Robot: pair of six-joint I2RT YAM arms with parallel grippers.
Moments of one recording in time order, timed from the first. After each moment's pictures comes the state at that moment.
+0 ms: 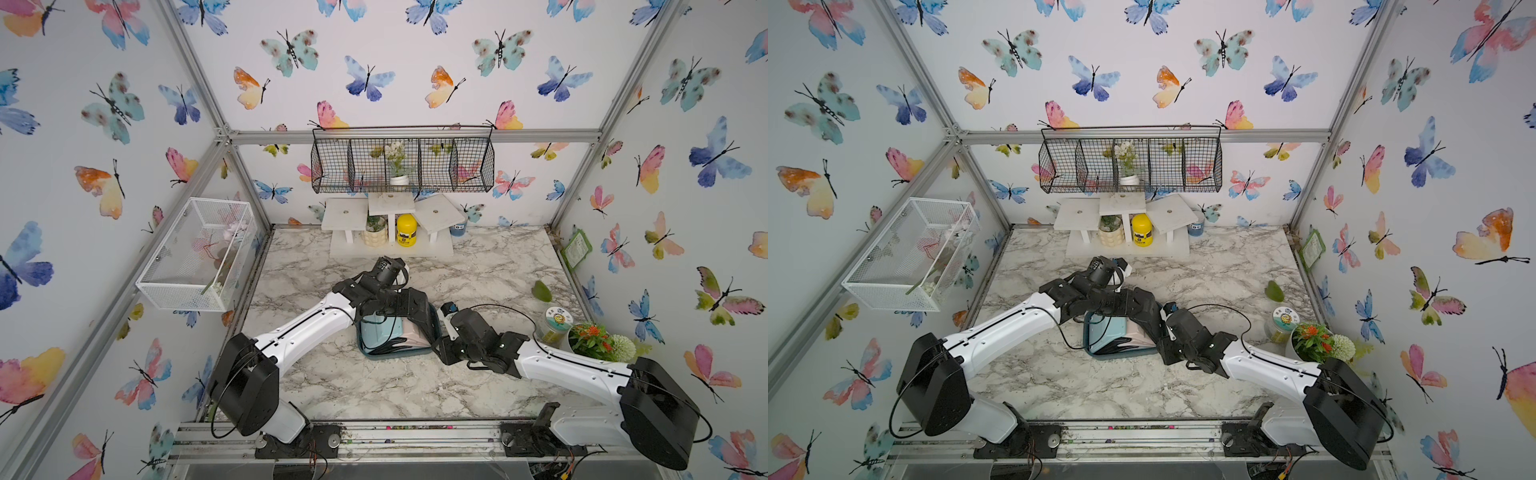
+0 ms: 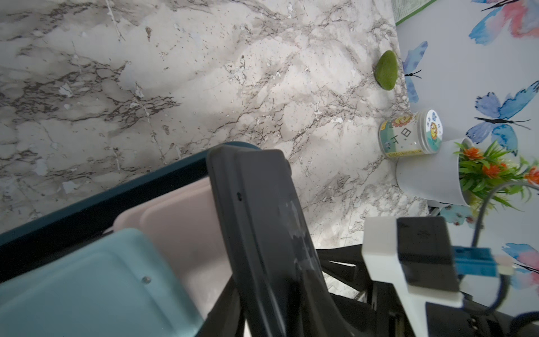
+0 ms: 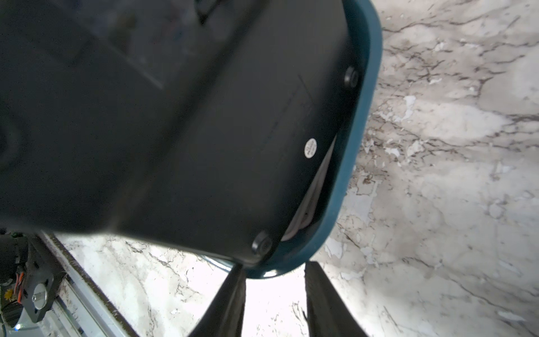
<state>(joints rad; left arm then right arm) -0.71 1.51 1.18 -0.51 0.29 -0.58 0.87 1.29 0.64 -0.24 -0.04 0.49</state>
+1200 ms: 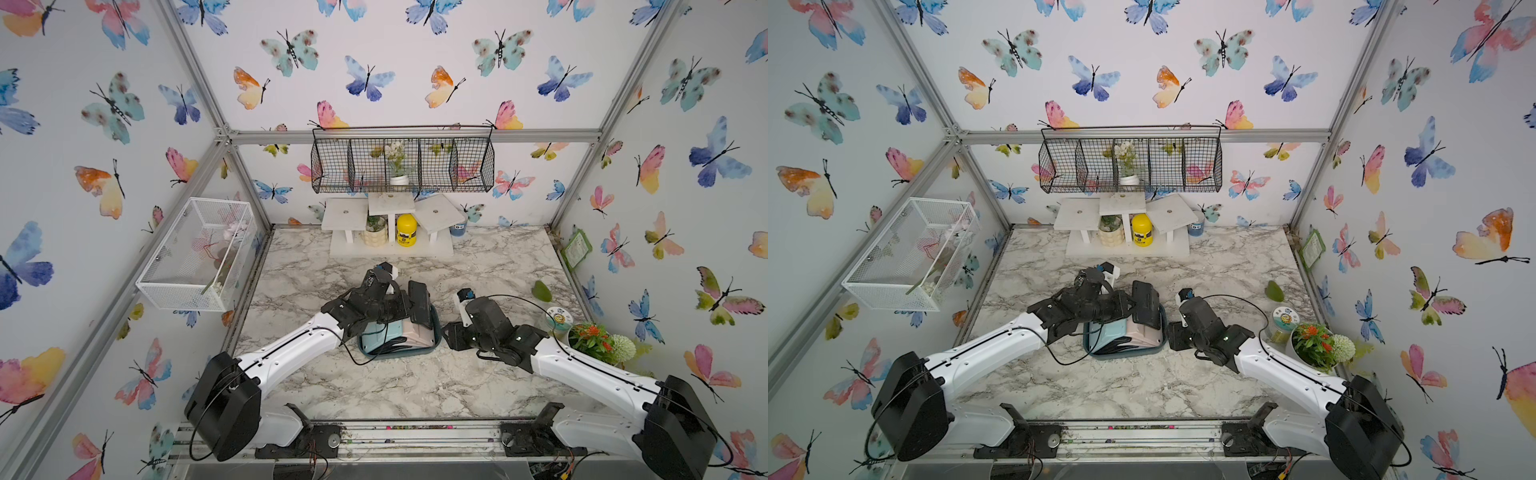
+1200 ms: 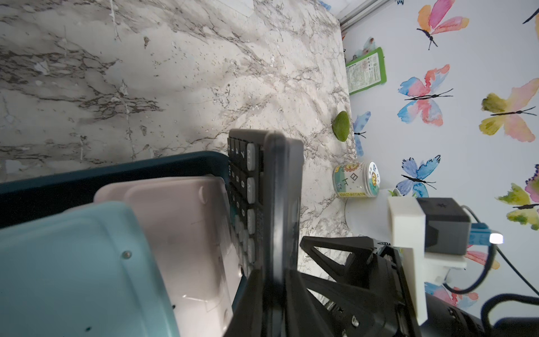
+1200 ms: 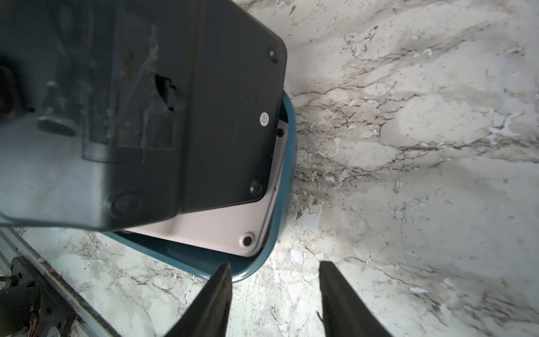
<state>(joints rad) -0.72 1.36 0.96 -0.22 0.25 -0.86 0.77 1.18 0.69 -0.34 0.00 0.51</state>
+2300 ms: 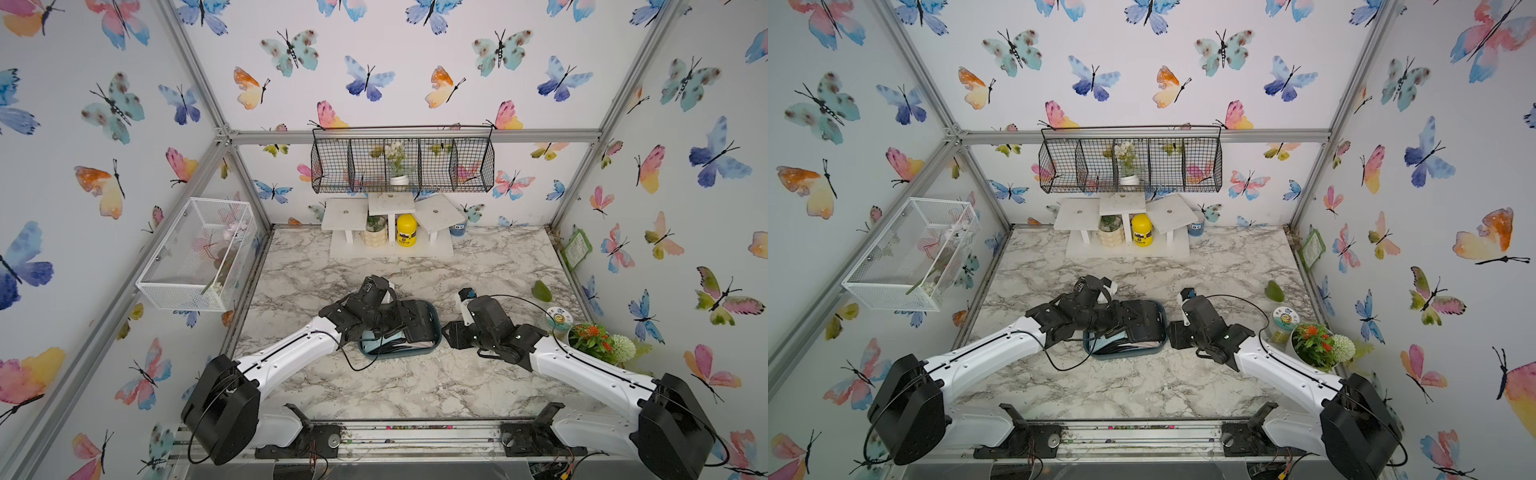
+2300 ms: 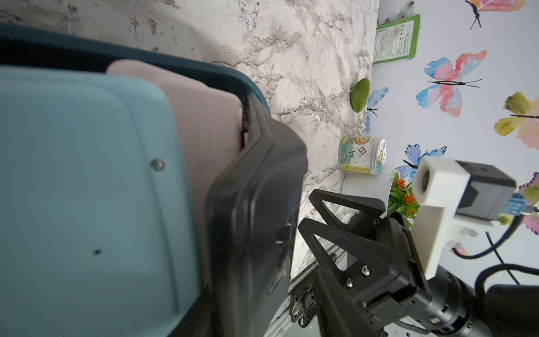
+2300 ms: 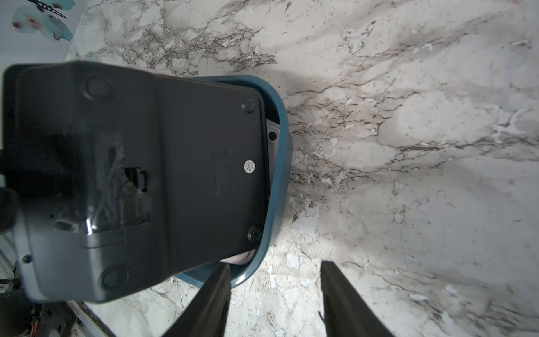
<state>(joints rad) -0.71 1.35 0.90 -0.30 0.38 -1.01 0.73 1.20 0.67 -0.31 -0.04 0.50</state>
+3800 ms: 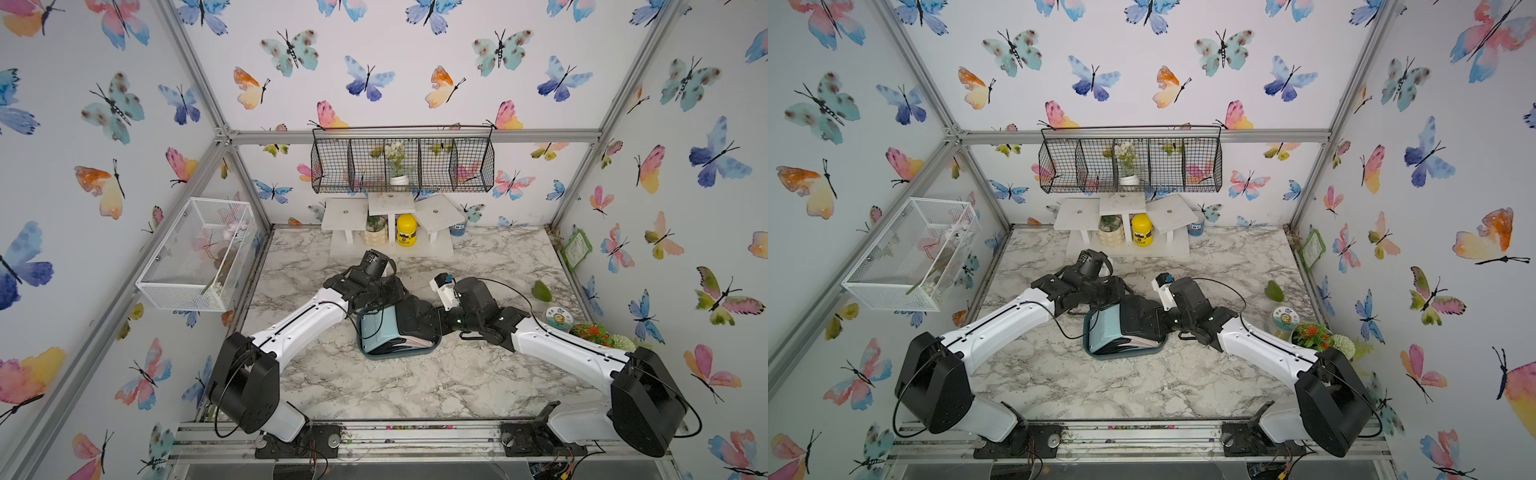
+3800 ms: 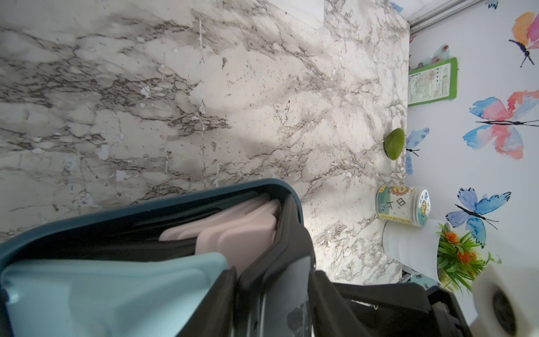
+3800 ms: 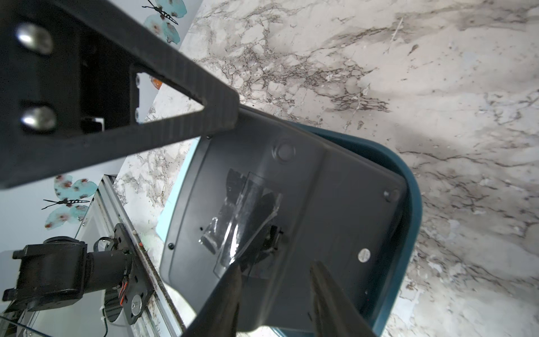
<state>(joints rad) -0.60 1.52 1.18 -0.49 0.25 -0.79 0.75 1.38 0.85 -0.18 -0.30 0.43</state>
